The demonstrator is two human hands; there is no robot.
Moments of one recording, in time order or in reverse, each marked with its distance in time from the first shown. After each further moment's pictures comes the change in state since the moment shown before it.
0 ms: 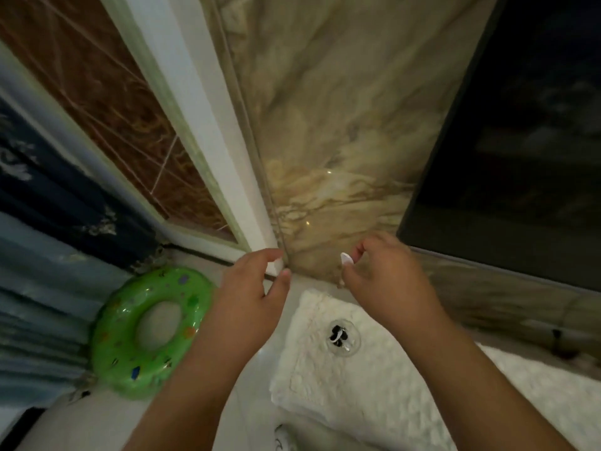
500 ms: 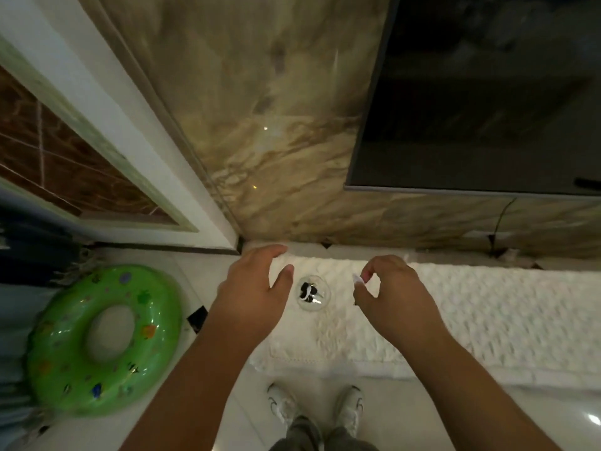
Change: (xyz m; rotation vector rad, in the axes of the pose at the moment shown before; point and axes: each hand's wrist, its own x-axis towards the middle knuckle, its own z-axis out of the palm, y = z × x) left_hand 0.017 -0.032 0.089 0.016 -0.361 0.078; right_hand -0.087 0.082 0.057 -0.027 -0.039 0.436
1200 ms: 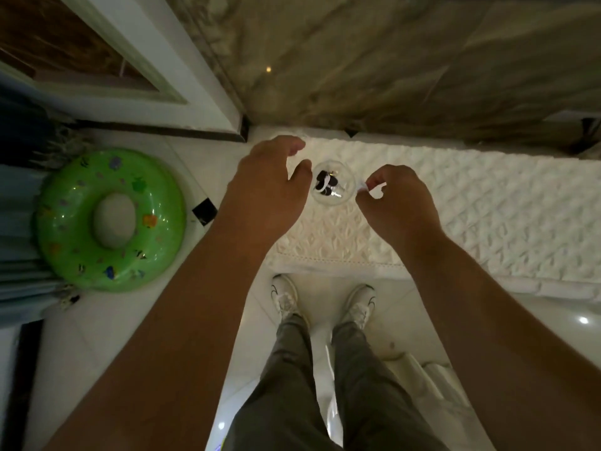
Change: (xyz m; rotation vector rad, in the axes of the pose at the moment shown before) left_hand 0.024 -0.096 0.127 0.049 -0.058 -0.101; right_hand 0.029 0.096 0.175 0.057 -0.138 0.176
